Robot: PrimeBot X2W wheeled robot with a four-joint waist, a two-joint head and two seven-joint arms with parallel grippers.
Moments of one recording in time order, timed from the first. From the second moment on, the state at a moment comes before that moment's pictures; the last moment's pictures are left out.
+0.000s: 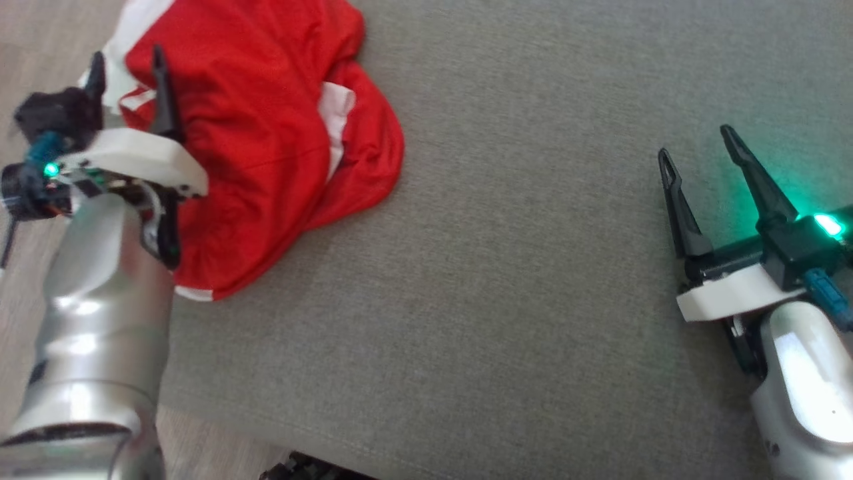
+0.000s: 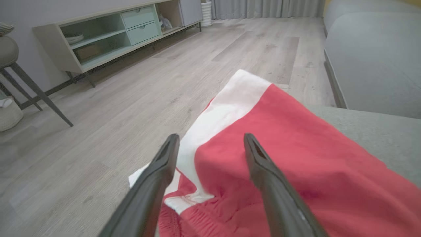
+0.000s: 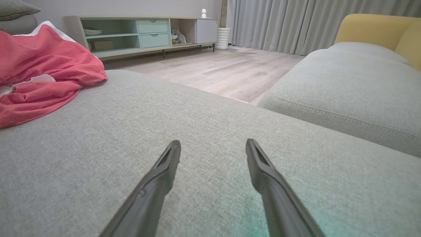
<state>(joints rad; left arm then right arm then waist) -0.89 0.14 0.00 0.99 -0.21 -0.07 -0.22 -0.30 -0.23 0.12 0.25 -0.05 0.13 -0.26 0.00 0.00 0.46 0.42</state>
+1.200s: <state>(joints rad) -1.03 0.34 -0.15 0.52 -0.14 -0.12 -0.17 -0.27 -0.08 0.13 0.32 0.02 0.13 -0.26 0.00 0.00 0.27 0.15</state>
